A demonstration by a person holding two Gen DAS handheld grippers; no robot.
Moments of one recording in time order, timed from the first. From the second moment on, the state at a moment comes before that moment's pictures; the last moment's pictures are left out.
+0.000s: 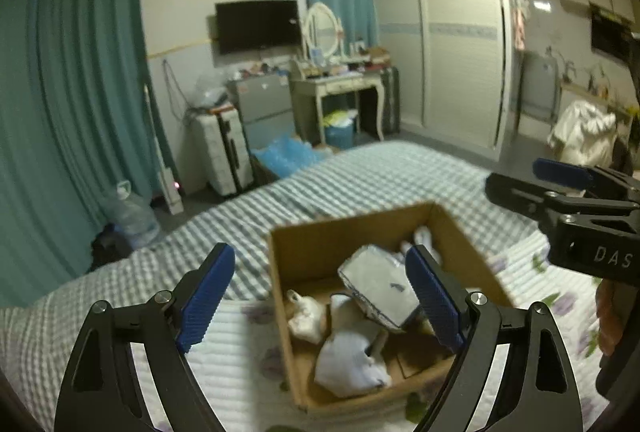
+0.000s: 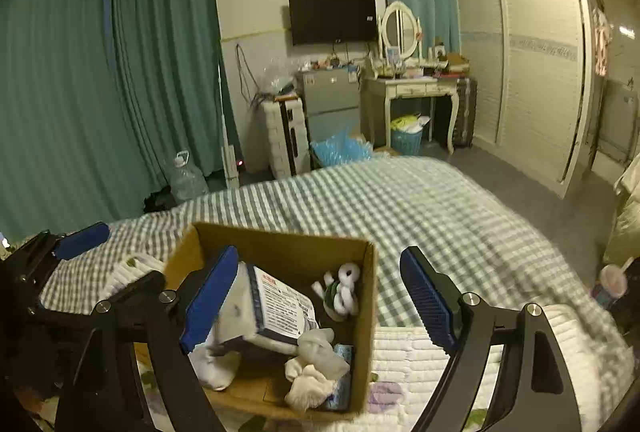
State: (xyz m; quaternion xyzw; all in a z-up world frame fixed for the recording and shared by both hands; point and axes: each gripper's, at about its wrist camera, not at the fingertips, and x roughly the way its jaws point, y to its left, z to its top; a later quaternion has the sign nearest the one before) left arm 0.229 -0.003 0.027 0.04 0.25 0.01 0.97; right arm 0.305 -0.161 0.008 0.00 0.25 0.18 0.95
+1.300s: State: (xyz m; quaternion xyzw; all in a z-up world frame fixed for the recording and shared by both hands) left arm 0.070 -0.009 -0.058 -0.03 0.26 0.04 0.96; right arm 0.127 -0.195 -0.061 -0.05 0.24 0.15 0.96
